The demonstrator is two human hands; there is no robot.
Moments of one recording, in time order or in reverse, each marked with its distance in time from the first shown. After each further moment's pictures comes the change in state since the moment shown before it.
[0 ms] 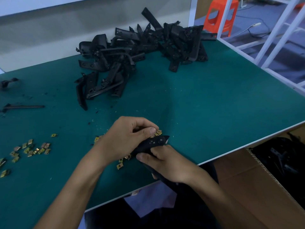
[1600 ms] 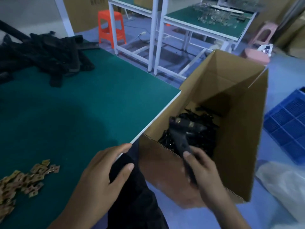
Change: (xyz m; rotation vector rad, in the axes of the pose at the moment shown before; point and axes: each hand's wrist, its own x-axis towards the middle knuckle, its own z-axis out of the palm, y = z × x) left_hand -0.016 0.050 0.167 0.163 -0.101 0.391; right_hand -0.262 0.073 -0.082 0.532 1.234 0.379
